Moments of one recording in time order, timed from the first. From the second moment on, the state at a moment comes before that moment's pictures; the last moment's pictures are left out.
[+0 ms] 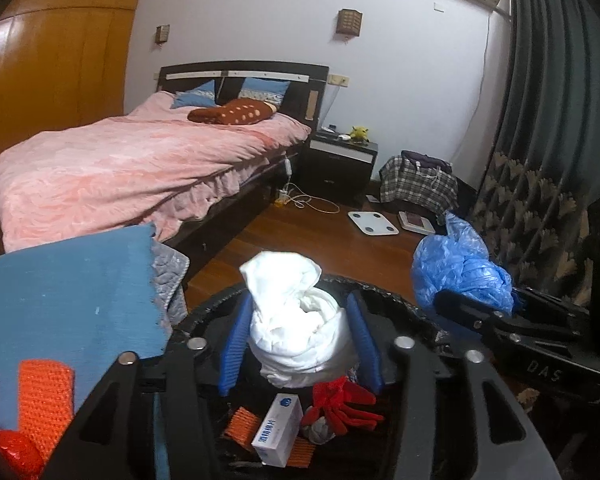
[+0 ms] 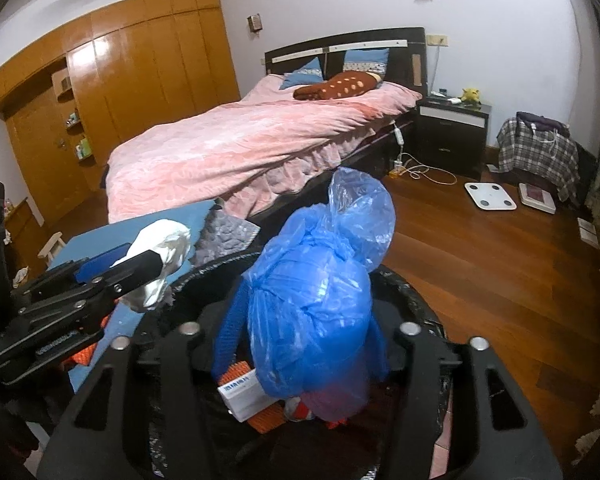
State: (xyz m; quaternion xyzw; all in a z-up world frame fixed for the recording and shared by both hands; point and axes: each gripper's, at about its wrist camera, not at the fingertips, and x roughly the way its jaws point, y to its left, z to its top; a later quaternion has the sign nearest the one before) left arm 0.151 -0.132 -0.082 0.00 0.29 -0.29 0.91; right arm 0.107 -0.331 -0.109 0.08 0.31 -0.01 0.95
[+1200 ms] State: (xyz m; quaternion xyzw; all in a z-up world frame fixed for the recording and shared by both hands) left arm 0.125 0.063 -0.052 -0.01 0.24 -0.07 0.97; right arm 0.146 -0.193 -0.084 0.05 0.29 0.10 0.95
